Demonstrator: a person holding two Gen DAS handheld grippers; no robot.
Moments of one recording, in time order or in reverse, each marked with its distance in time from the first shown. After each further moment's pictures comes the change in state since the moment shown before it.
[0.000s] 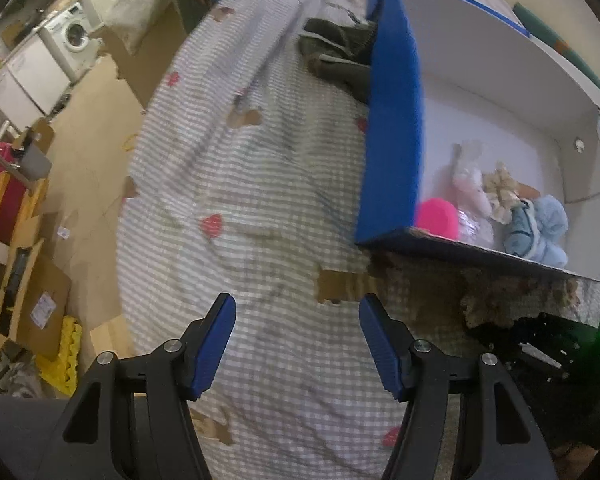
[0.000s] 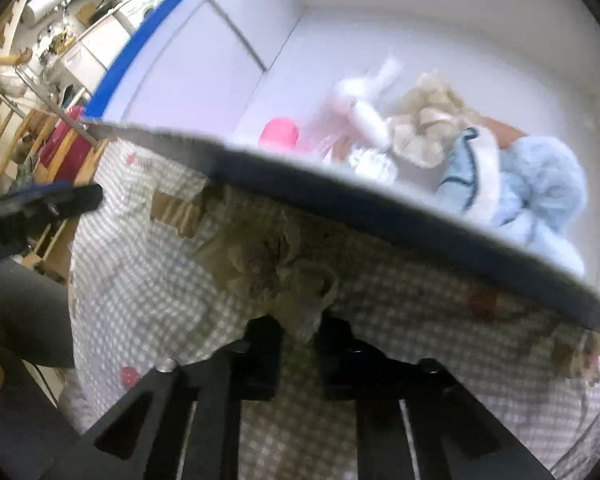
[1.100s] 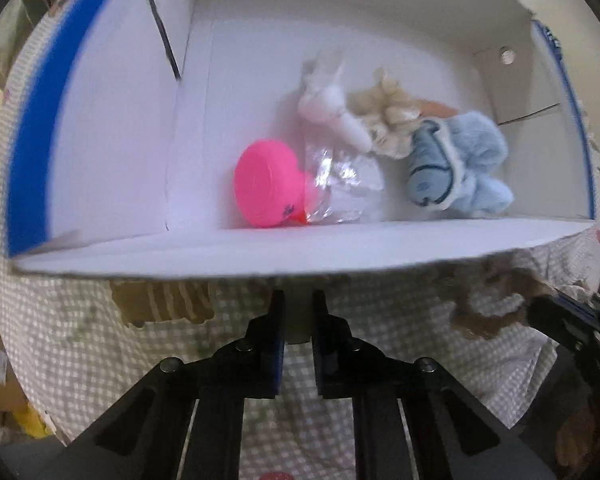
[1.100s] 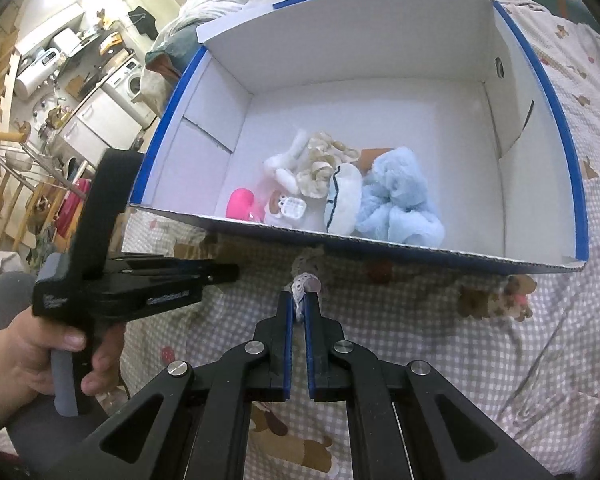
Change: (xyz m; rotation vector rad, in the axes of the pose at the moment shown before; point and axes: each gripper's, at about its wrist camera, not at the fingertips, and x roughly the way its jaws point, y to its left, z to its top) left arm 0.072 -0.097 0.011 0.219 0.176 -0.271; right arm -0.100 -0.049 -0.038 0.167 -0.169 0.054
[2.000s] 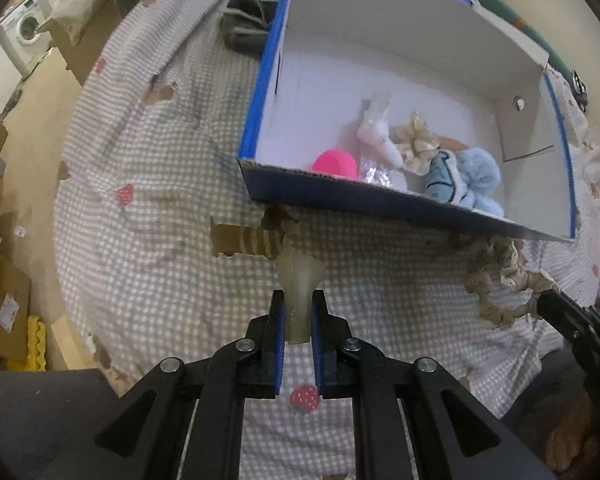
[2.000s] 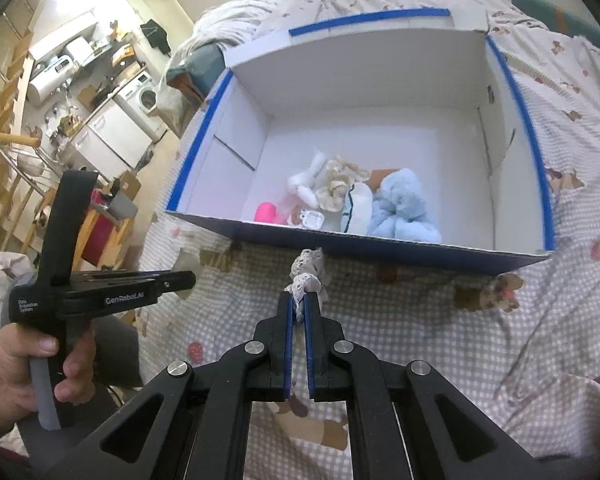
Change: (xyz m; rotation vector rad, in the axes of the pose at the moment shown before) left arm -0.090 0.032 -0.063 -0.145 -0.085 0.082; right arm -0.034 0.013 -0.011 -0.010 -0.076 0.023
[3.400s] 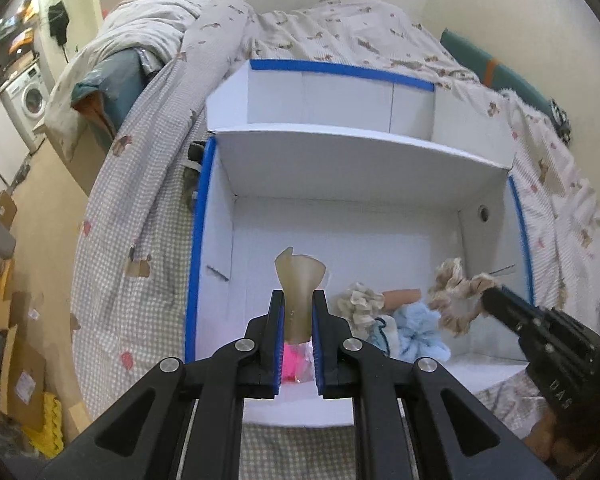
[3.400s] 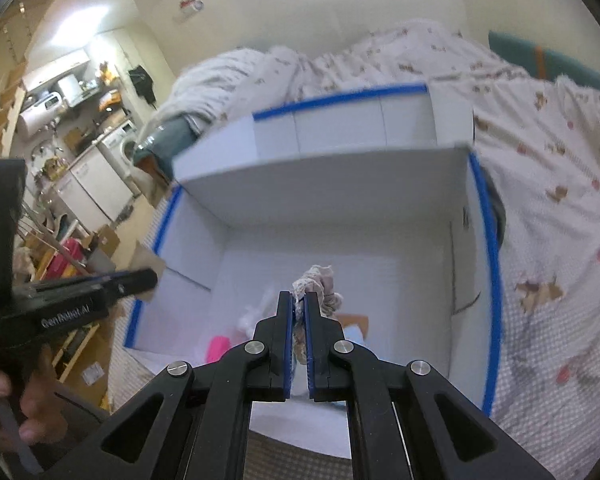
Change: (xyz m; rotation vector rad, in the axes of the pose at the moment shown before) left arm -0.058 -0.088 0.115 0.079 -0.295 0.035; right arm 0.005 -0.042 0.103 0.017 -0.187 -0.085
